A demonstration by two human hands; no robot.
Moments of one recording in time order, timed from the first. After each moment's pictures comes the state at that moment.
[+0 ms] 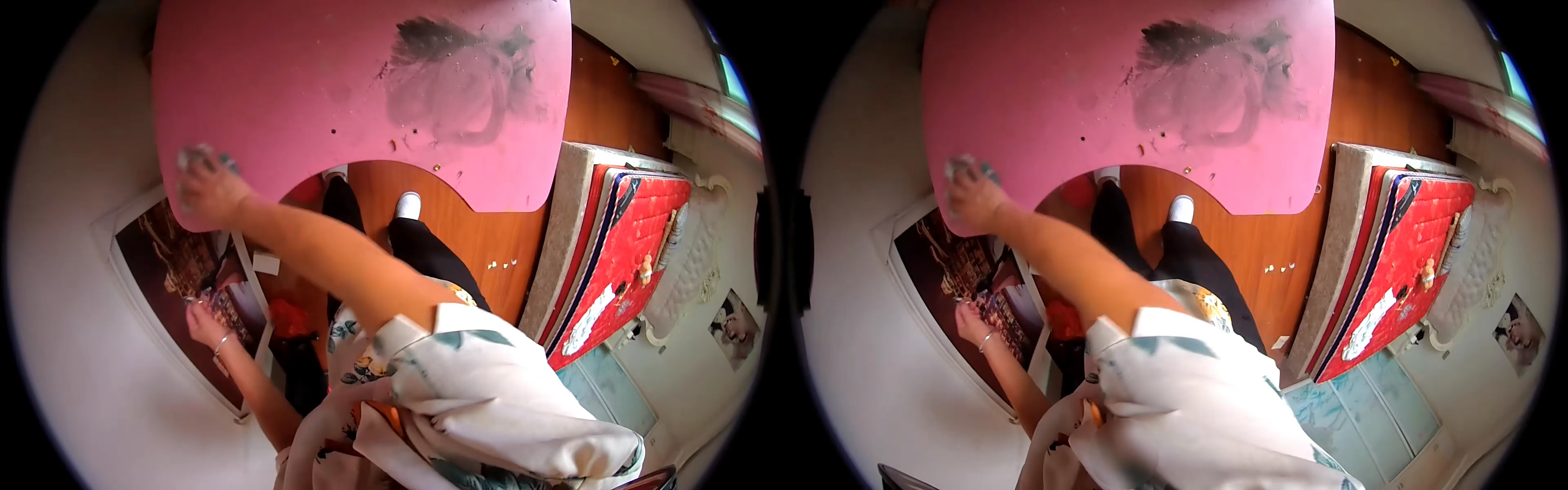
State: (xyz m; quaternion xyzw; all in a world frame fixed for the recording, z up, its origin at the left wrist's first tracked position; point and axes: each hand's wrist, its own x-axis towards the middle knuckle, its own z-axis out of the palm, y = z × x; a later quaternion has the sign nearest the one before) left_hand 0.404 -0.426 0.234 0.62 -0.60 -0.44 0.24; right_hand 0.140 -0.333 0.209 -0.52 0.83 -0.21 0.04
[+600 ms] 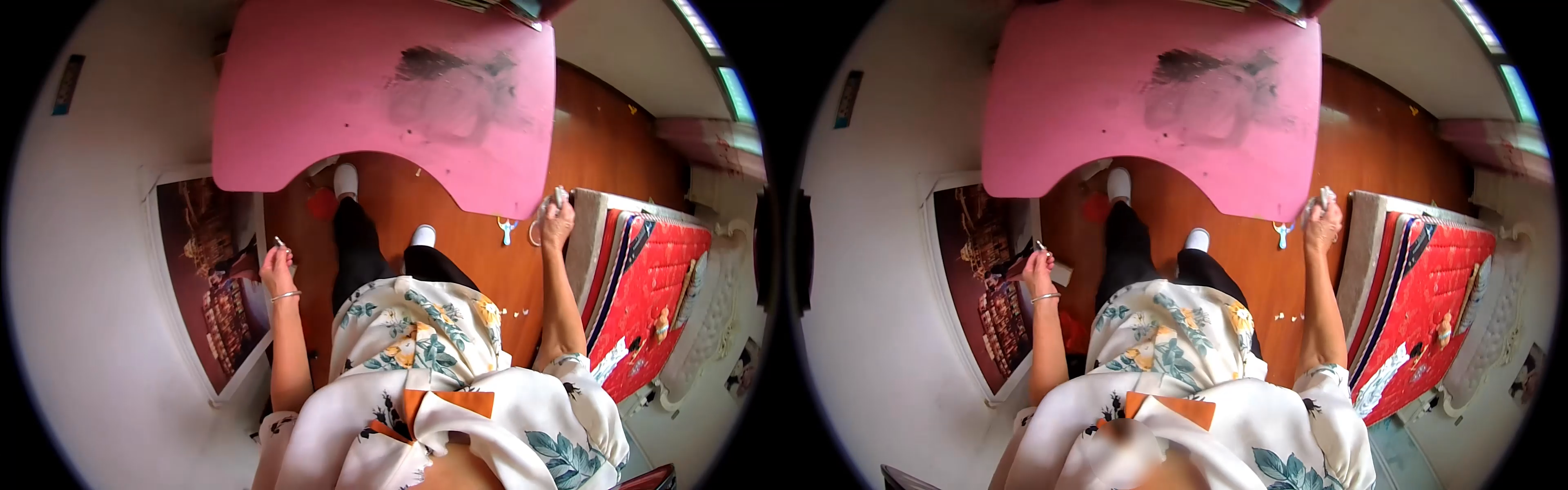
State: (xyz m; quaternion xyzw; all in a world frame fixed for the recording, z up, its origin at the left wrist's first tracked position) left_hand 0.373 -0.264 0.220 0.52 -0.57 -0.62 0.15; right_hand 0.139 0.268 0.192 0.12 0.96 -0.23 -0.06
